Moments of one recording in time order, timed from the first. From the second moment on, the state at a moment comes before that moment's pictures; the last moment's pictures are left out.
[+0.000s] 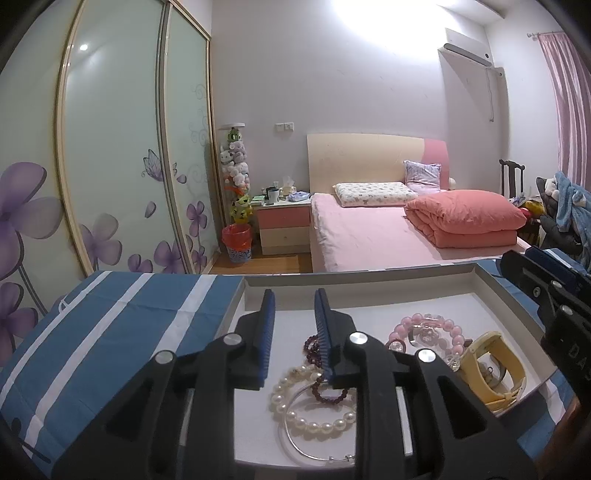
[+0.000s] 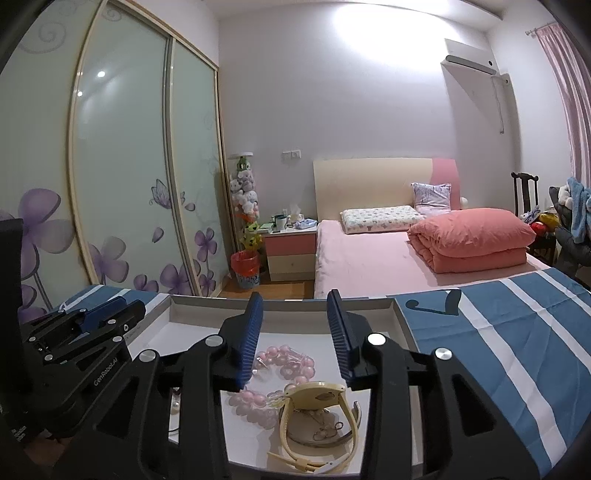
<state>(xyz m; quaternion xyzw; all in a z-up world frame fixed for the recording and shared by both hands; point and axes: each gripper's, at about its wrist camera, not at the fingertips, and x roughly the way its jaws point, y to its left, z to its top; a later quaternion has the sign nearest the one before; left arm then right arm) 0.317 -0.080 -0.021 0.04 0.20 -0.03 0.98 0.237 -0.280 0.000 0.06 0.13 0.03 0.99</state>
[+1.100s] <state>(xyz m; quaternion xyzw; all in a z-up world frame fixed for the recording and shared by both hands) 0.253 -0.056 0.001 0.03 0.19 0.00 0.98 0.189 -0.275 0.013 0.06 0.15 0.02 0.99</state>
